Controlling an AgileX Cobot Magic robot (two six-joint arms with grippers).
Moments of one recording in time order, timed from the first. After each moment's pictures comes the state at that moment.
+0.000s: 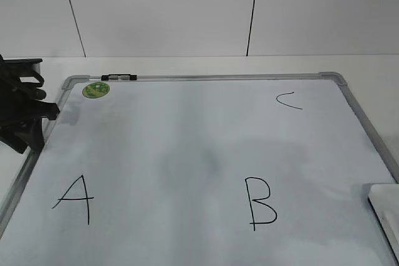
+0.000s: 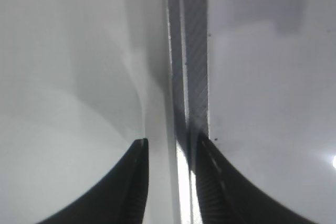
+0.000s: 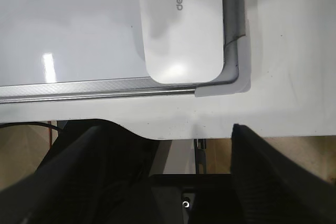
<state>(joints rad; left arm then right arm) -0.08 1.97 -1.29 -0.11 0.91 0.00 0.03 0.81 -0.64 0.12 1.25 0.06</state>
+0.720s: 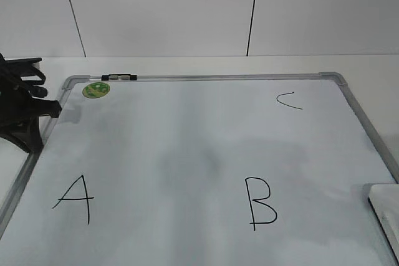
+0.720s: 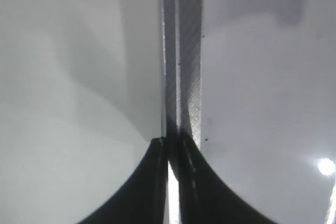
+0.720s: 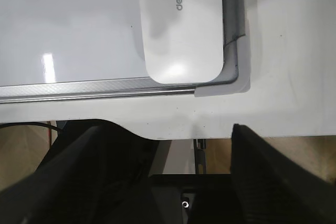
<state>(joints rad) -0.08 1.97 -1.29 -0.14 0.91 -0.01 0.03 0.81 -0.64 0.12 1.25 0.06</state>
